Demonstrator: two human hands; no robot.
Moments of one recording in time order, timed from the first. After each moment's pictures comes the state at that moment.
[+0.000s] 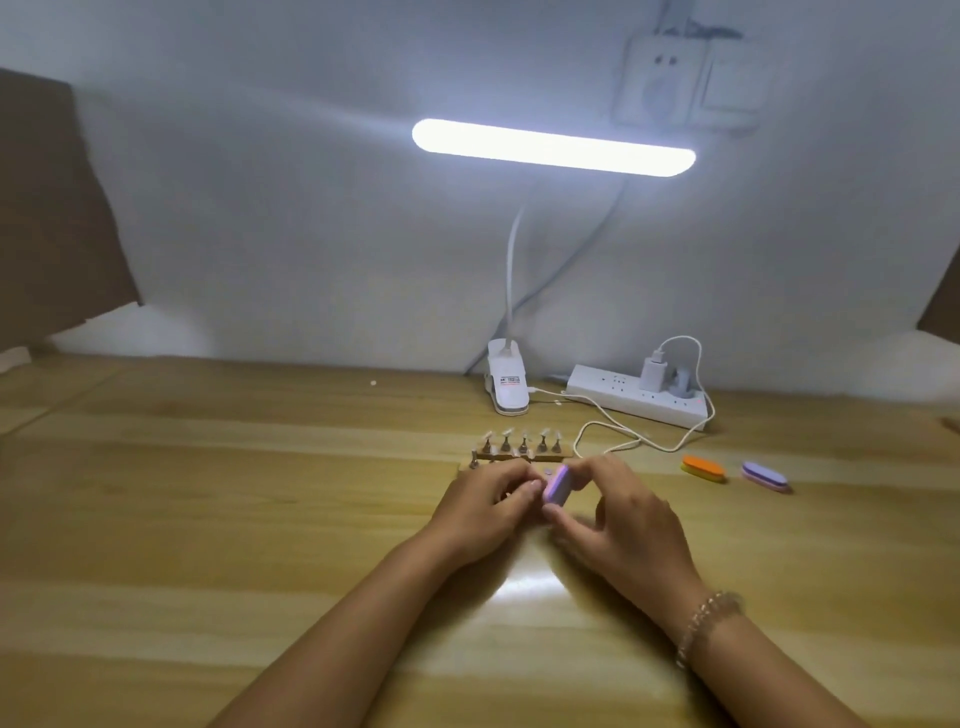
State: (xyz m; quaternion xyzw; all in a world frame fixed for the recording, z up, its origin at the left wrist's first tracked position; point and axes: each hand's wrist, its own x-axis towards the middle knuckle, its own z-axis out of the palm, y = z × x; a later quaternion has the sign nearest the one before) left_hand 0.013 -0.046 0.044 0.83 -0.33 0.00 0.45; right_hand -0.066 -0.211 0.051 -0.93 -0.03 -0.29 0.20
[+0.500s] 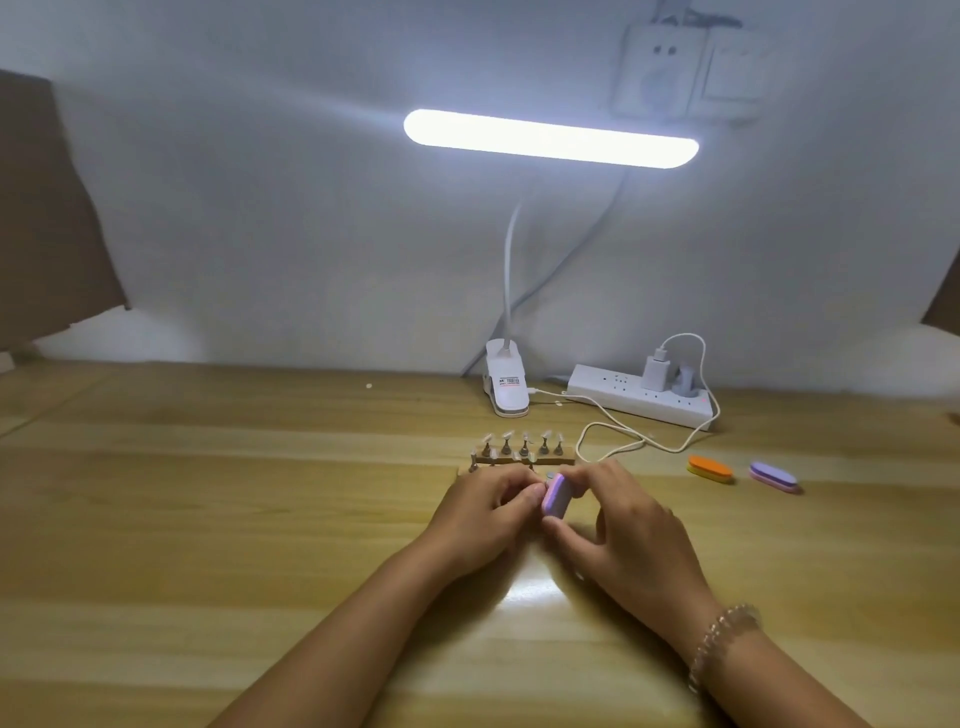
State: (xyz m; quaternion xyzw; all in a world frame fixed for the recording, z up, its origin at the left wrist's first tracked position) left_hand 0.011 -0.044 0.048 0.82 -0.33 0.00 0.46; right_hand -0.067 -0.208 0.050 -0.94 -0.03 -0.29 0.19
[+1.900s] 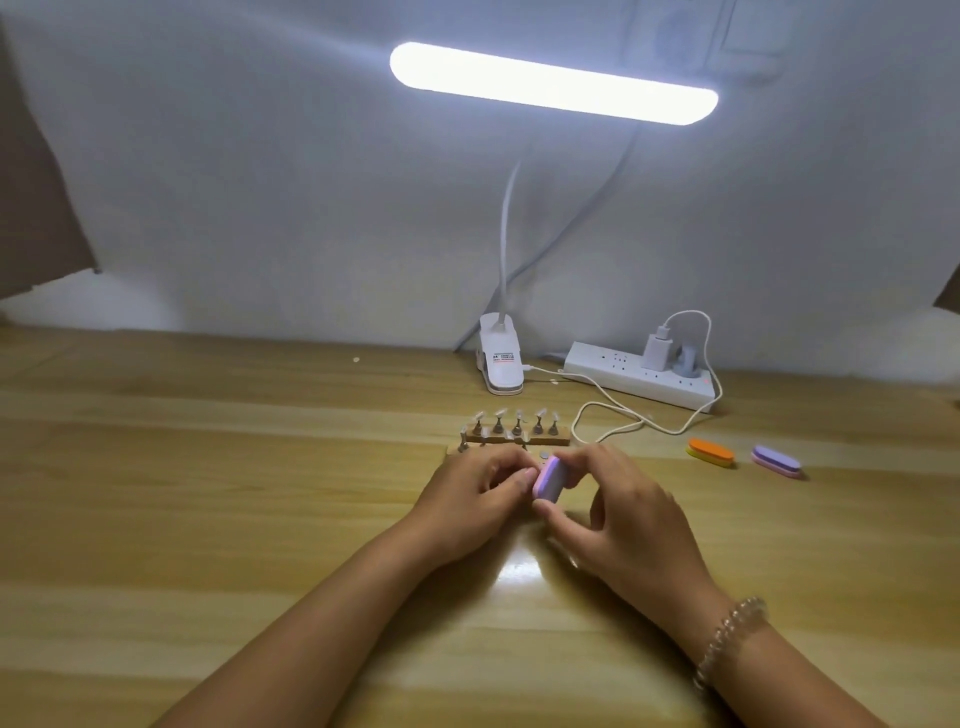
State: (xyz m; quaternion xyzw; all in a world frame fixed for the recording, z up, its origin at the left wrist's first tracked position) left_hand 0.015 -0.044 0.041 0.80 -0.35 -0.01 0.50; right_hand -0.064 -0.211 0.045 -0.93 -0.05 -0.30 0.22
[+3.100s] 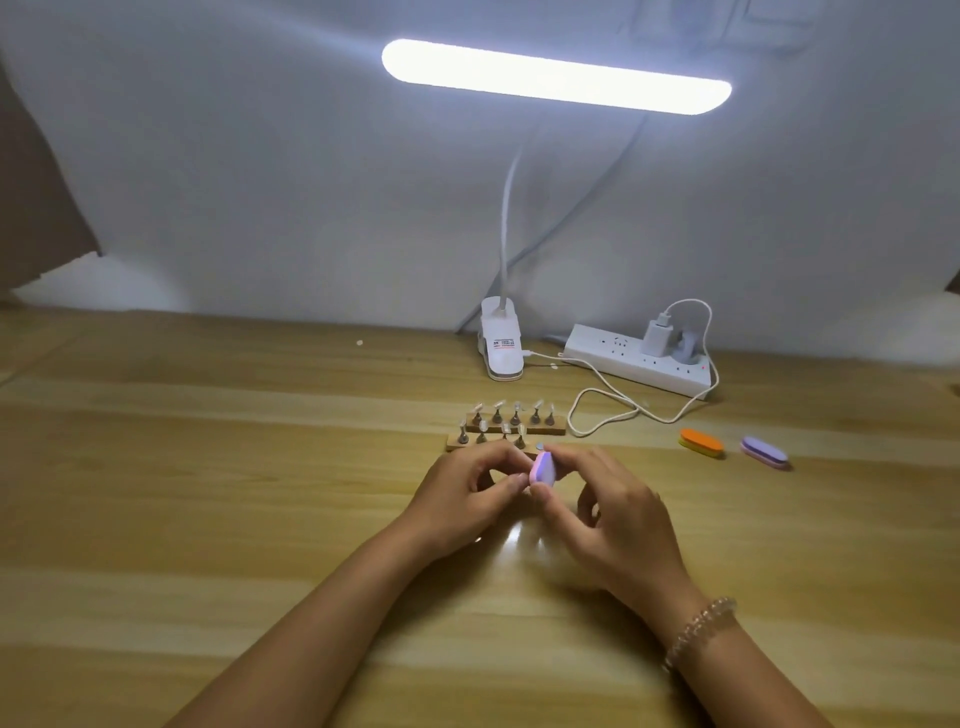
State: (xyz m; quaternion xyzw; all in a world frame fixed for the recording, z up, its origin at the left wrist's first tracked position) left_hand 0.010 -0.038 0.043 0.79 -0.33 -0.03 0.52; right_hand -0.071 -0.210 0.054 -0.92 -0.06 -0.26 0.28
